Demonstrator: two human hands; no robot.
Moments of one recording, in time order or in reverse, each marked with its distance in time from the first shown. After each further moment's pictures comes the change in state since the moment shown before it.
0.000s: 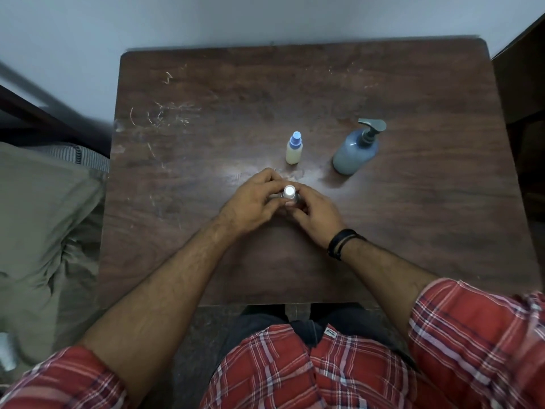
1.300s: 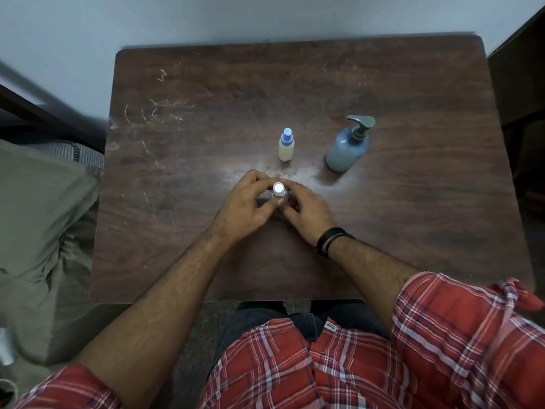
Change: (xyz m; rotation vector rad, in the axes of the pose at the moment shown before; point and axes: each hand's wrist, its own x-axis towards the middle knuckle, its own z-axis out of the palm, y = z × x) left_hand -0.014 0.009 0.016 0.004 0.168 -0.064; right_hand -0.003 0.002 0.002 0.008 0.006 0.027
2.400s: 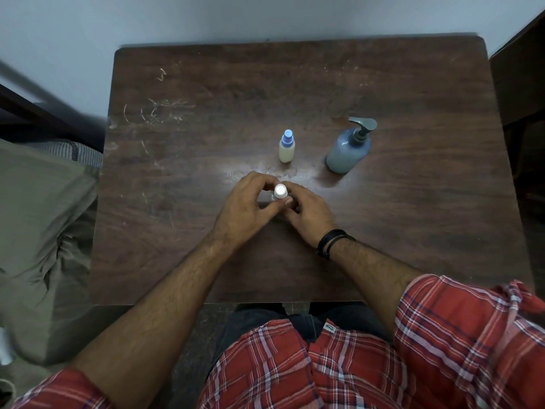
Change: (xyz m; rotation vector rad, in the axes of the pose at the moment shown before) left_hand -0.001 0.013 -0.003 -0.015 0.056 -0.026; right_hand 0.002 0.001 -0.001 0.000 -0.016 -0.002
